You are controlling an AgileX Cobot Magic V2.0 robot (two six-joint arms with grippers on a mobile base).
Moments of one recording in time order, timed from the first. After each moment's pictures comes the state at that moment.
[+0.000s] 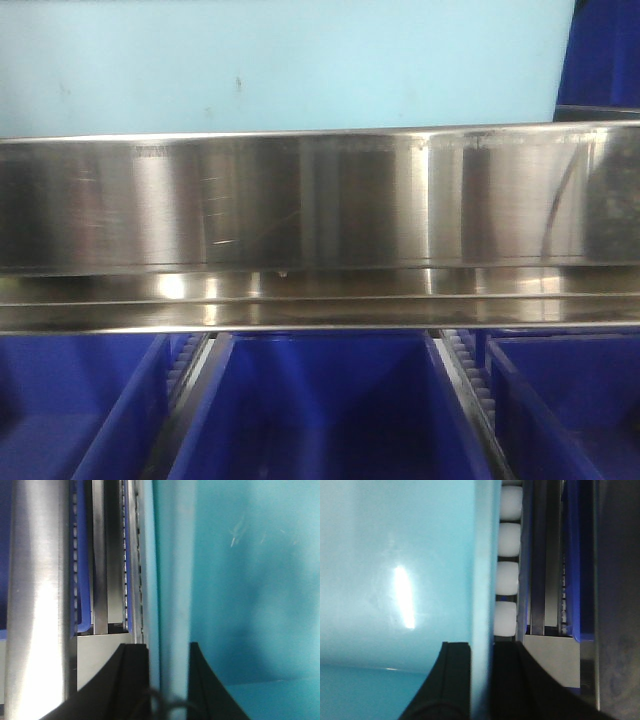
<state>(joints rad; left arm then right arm) -0.28 1.47 -1.47 -0.02 1.23 -0.29 0.43 1.47 -1.49 -0.01 1.25 0.47</state>
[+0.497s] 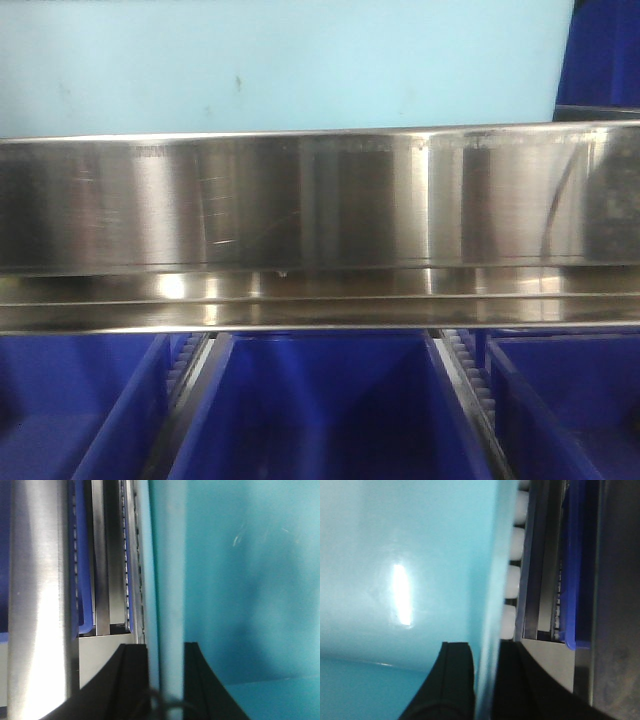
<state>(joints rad) -0.28 1.47 -1.47 -0.02 1.23 -0.27 0.43 1.48 -1.52 -0.01 1.26 0.40</state>
